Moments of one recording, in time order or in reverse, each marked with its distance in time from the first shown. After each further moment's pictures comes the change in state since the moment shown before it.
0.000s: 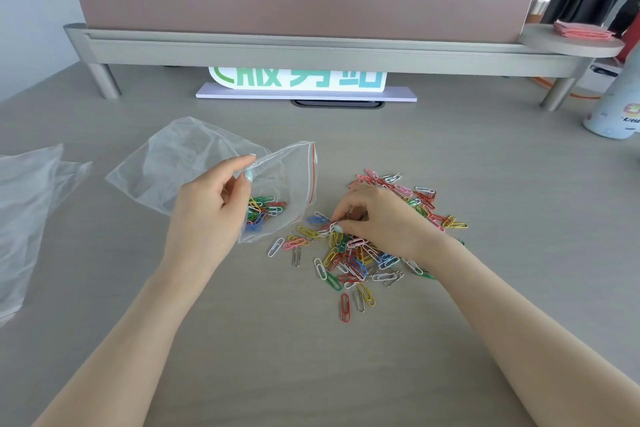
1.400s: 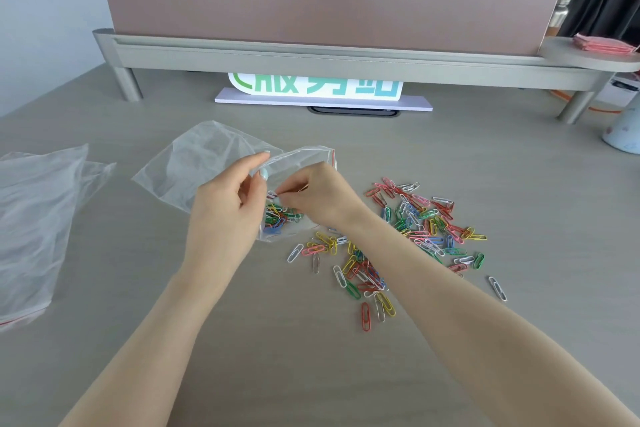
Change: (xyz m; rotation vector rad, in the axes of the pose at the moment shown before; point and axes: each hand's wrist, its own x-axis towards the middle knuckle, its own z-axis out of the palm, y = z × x) left_hand 0.002 0.002 -0.006 -0.031 0.054 0.030; right_hand 0.066 -0.068 0.038 0.313 0.055 0.086
